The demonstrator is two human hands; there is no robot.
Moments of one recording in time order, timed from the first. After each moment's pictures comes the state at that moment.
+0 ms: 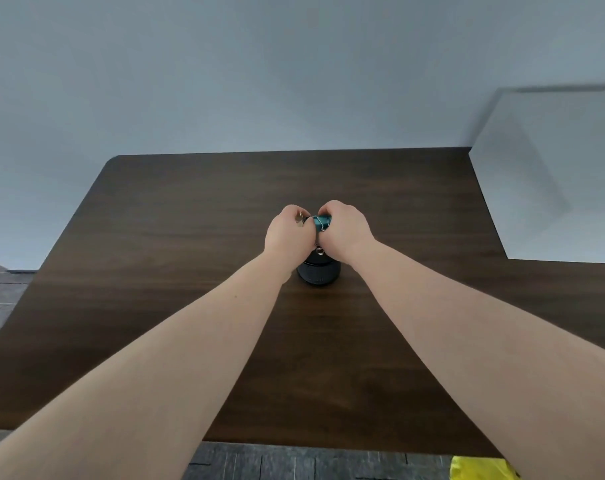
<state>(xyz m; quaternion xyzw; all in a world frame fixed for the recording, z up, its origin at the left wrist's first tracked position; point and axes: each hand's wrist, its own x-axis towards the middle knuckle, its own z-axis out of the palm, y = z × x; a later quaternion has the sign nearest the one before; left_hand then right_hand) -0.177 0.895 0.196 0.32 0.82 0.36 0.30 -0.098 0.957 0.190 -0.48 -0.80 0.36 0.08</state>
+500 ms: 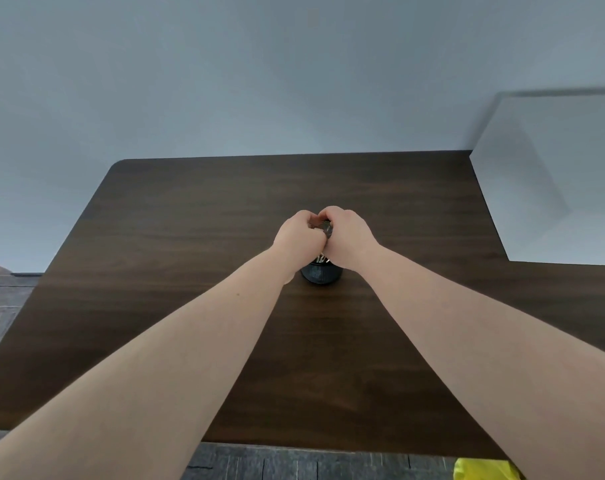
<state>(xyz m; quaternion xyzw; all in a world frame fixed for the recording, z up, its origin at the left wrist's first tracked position) -0.175 0.896 0.203 0.33 0.80 0.32 0.37 -0.095 0.955 0.187 -0.44 -0.83 0.33 0.06</state>
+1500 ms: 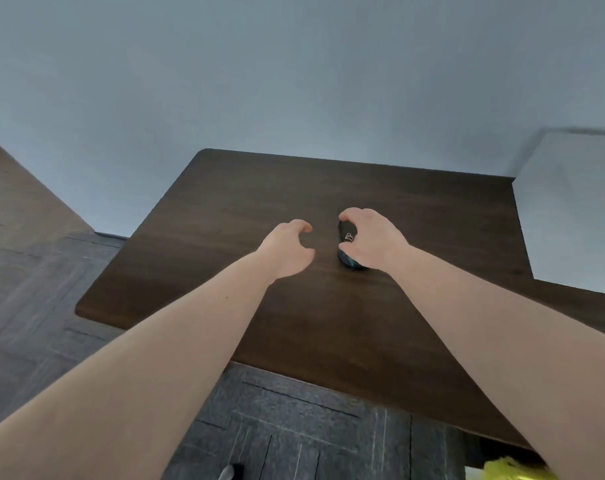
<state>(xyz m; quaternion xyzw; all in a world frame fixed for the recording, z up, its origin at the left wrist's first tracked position) -0.182 0.776 0.245 0.38 0.87 0.22 0.25 -0.067 0.895 0.236 -0.34 -0.90 0.26 0.03</state>
